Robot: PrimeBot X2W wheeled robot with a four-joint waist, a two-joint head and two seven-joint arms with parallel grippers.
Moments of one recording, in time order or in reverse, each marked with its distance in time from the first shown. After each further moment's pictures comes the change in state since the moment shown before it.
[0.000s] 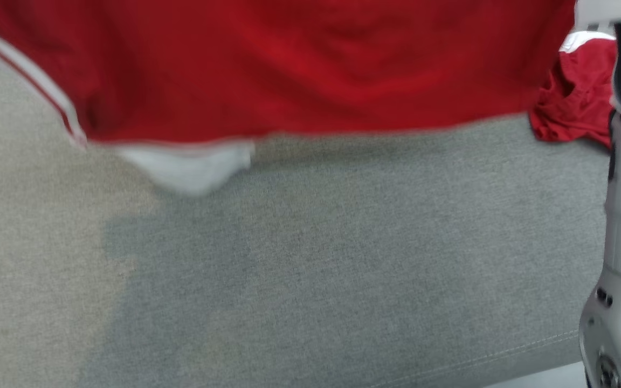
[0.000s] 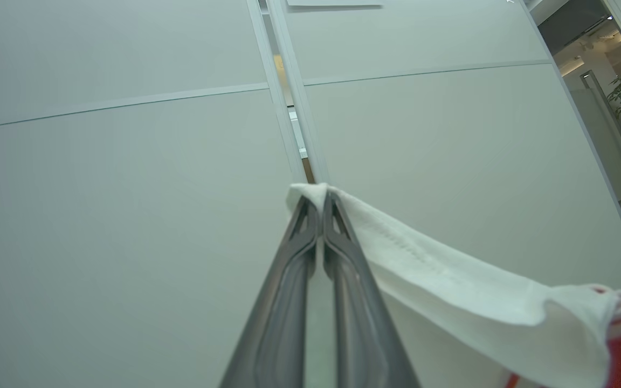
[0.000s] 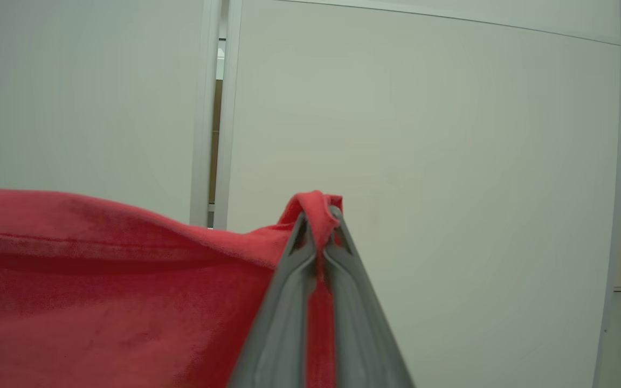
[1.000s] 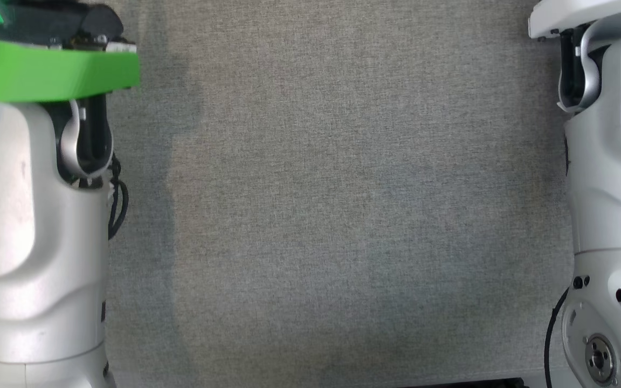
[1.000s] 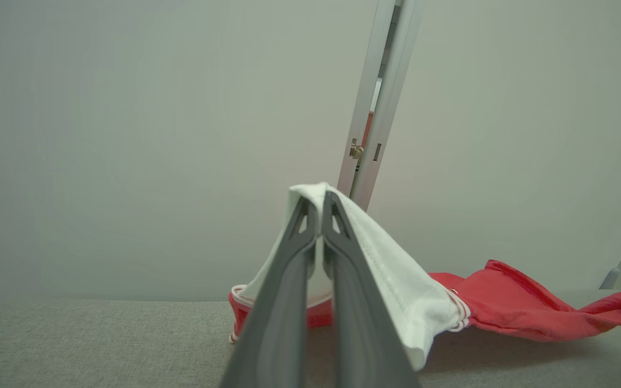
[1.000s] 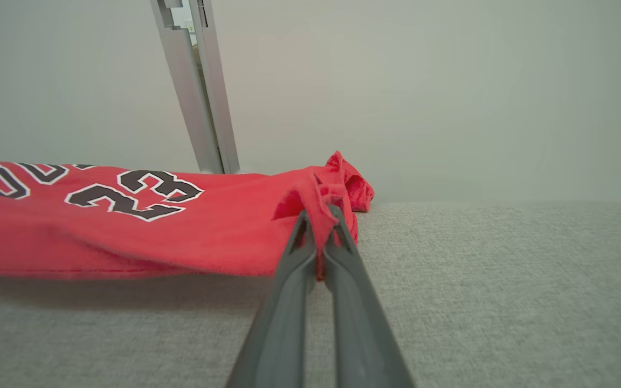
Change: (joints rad) left arm 0.225 -0.268 0.044 0.190 -0.087 -0.029 -0.302; right arm -0.161 0.055 -0.137 0.602 -0.188 0.000 -0.275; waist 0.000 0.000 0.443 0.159
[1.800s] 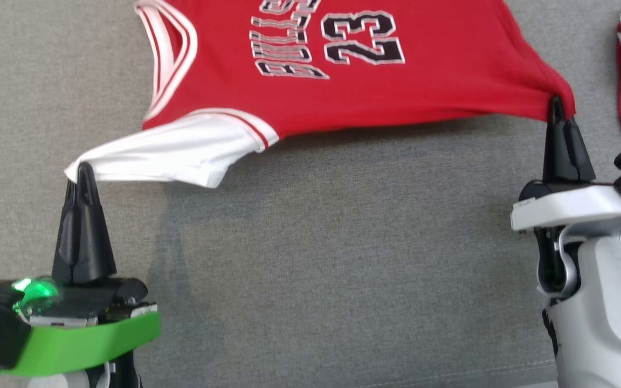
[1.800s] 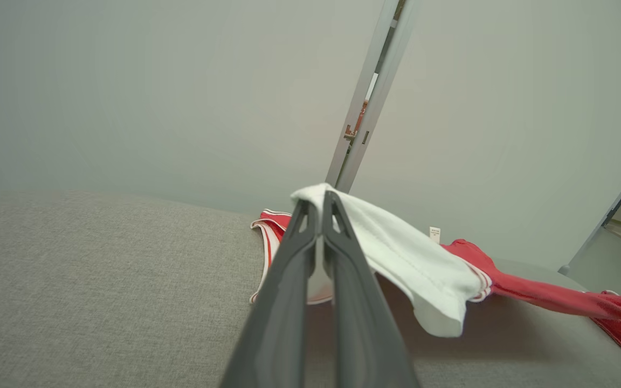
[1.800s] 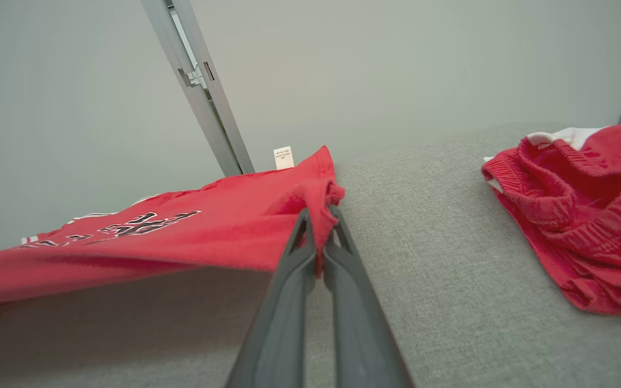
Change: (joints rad) left arm 0.789 -0.057 0.092 -0.421 -0.019 0.002 0.000; right arm 0.621 -0.001 0.097 -0.347 0.350 0.000 0.000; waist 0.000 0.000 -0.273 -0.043
